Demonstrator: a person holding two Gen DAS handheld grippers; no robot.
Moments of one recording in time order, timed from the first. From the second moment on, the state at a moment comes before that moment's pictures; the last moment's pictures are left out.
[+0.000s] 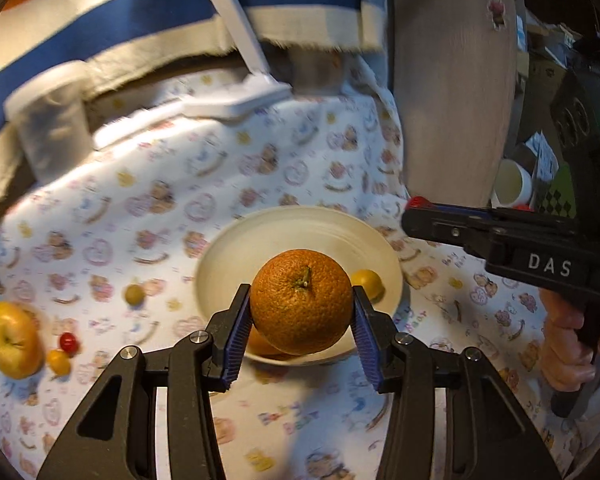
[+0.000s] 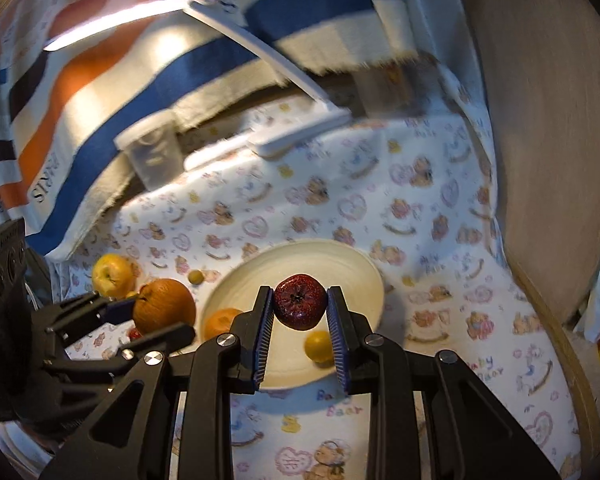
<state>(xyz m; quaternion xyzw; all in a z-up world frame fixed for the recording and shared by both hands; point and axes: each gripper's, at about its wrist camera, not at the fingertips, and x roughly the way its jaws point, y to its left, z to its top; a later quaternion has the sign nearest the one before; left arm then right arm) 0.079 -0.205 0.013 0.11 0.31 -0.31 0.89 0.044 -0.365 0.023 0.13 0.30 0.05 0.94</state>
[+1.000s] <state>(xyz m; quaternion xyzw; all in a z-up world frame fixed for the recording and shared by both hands) 0.090 -0.259 -0.031 0.15 0.37 -0.30 0.87 0.067 -0.381 -0.008 0.16 0.37 0.02 0.92</state>
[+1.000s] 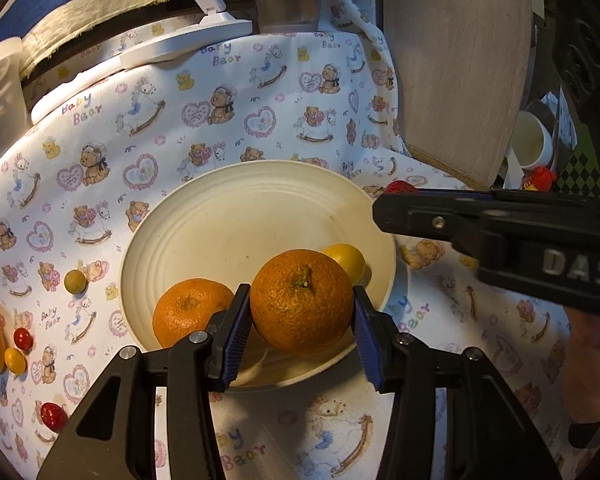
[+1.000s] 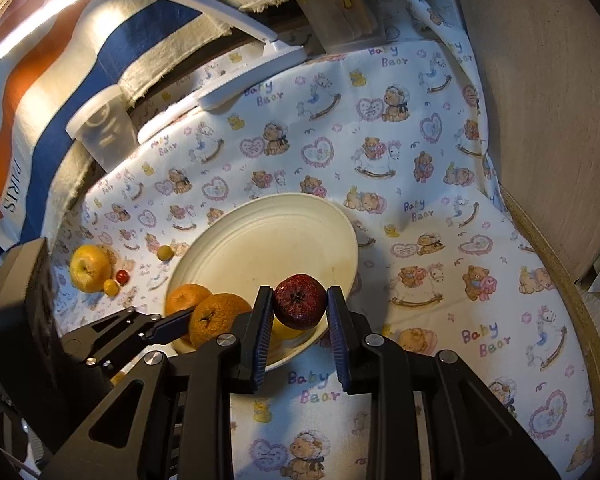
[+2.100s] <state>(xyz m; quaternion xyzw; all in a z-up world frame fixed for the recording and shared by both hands) 0.061 -0.117 0.032 0.06 0.26 -0.20 0.94 0.075 -0.379 -0.019 0.16 0.38 0.01 0.91</state>
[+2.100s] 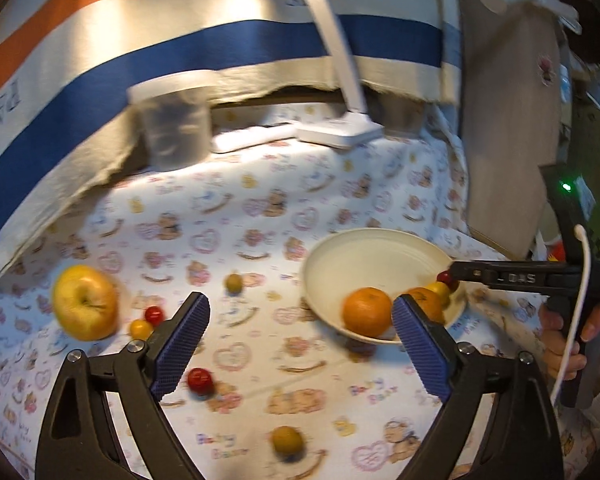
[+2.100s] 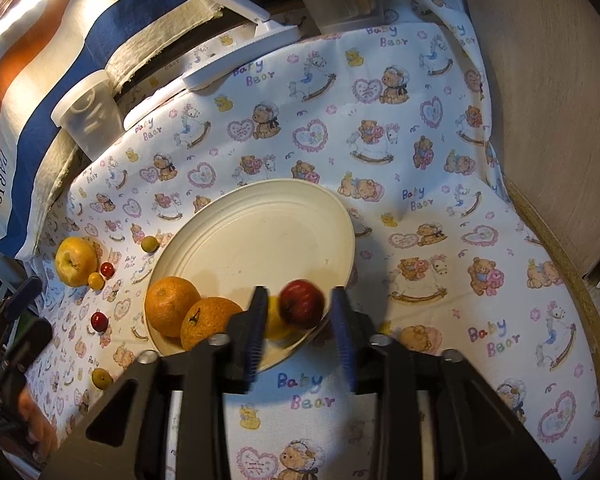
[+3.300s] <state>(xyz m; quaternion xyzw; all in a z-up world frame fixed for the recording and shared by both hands) 0.045 -0.029 0.034 0.03 0.14 -0.06 0.99 0.029 -0.329 0.017 0.07 0.17 0.06 0.98</state>
